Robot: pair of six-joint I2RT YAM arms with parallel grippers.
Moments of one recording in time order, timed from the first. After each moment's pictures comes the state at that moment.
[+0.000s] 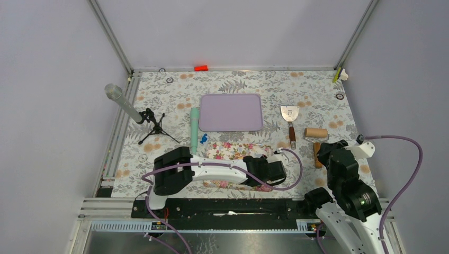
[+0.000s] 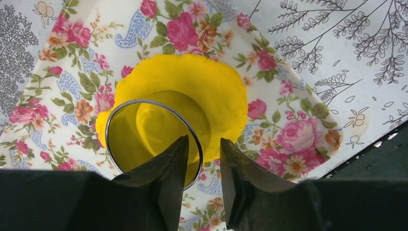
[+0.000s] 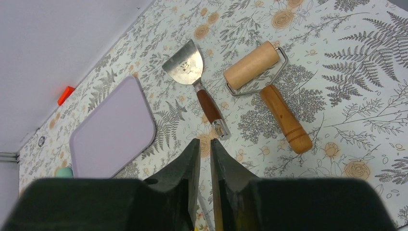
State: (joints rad) left arm -1.39 1.96 1.40 -0.60 -0.43 -0.37; right arm 0.39 0.29 0.72 -0.89 0.64 0.84
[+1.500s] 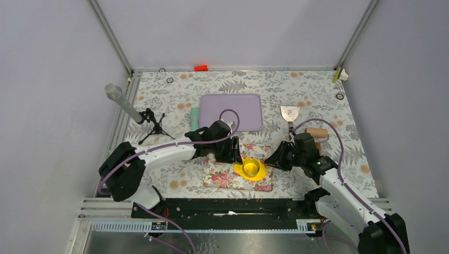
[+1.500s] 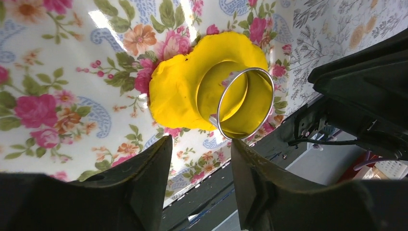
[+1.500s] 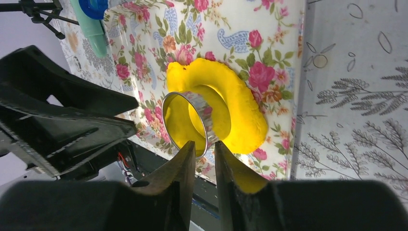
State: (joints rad) left arm -0.88 1.48 0.90 -0.33 0.23 -0.79; right arm 0.39 0.79 0.40 -0.42 -0.37 0.87
